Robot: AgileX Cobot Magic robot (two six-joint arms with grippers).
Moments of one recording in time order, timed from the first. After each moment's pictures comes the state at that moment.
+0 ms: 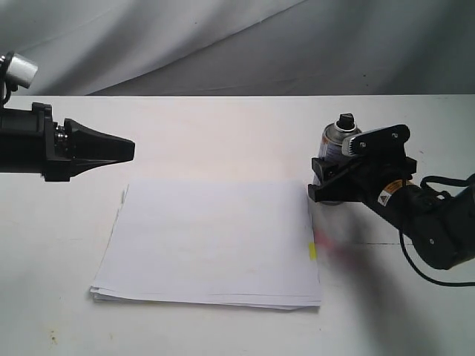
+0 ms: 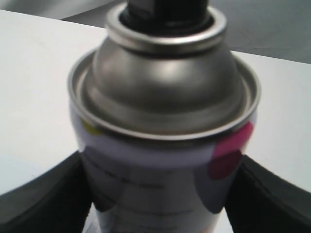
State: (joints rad) left arm 0.05 1.60 -0.83 -1.44 1.09 1.74; right arm 0.26 2.05 -0.69 -0.09 -0.93 0.00
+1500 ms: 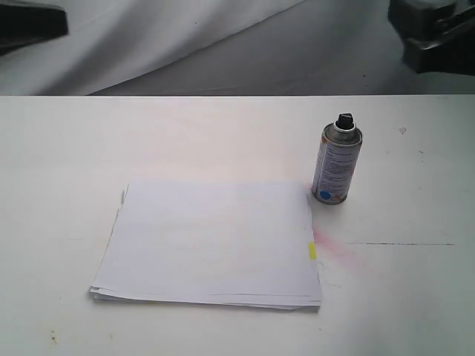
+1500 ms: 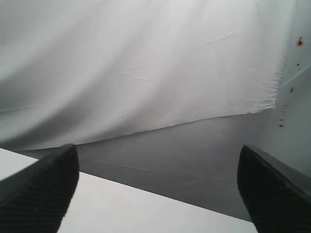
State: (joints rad) left arm 0.16 1.28 -0.98 -1.48 1.20 1.59; right arm 0.26 1.09 -0.68 -0.07 -0.31 -0.02
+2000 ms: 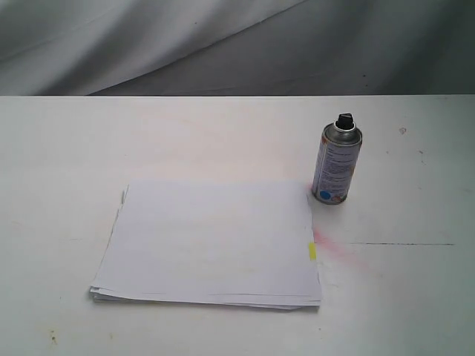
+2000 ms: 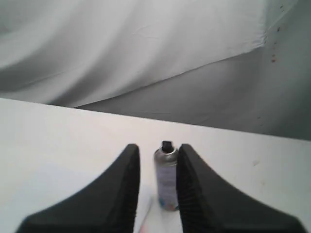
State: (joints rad) left arm 0.24 0.64 -0.72 -1.41 1.22 1.41; right arm 0.26 0.37 -0.68 0.10 0.60 -0.02
